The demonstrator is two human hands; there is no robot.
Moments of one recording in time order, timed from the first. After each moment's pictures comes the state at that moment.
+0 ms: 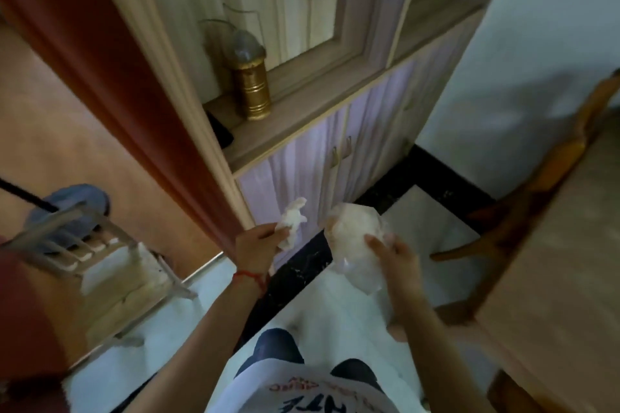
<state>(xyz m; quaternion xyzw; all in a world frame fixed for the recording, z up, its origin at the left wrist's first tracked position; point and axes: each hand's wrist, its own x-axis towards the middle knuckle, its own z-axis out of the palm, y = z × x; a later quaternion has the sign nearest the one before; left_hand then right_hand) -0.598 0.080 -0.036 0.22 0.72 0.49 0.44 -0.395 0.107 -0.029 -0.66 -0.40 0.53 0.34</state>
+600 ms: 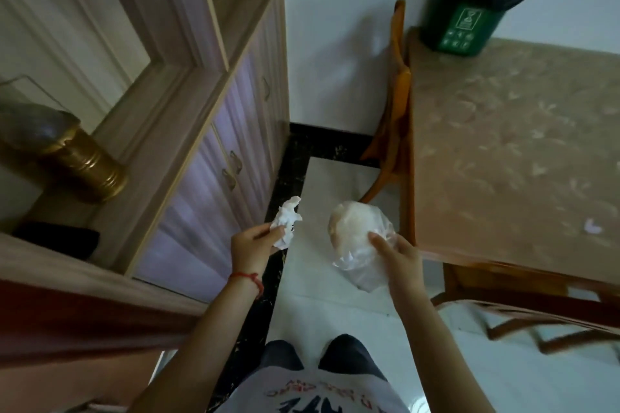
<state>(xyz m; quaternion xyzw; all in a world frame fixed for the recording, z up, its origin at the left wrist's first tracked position) -0.545 0.171 -0.043 0.44 0.60 0.35 0.57 -0.364 0.065 -0.024 -0.73 -0.14 0.40 0.54</state>
